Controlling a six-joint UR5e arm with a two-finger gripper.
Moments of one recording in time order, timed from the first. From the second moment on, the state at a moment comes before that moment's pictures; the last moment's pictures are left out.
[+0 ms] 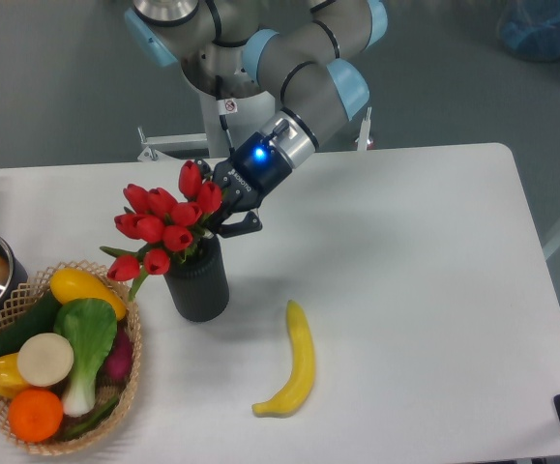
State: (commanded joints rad) arm 2.66 -1.61 -2.18 -0.70 0.29 1.18
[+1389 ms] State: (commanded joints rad) arm 2.76 -1.57 -1.89 -0.71 0.09 0.70
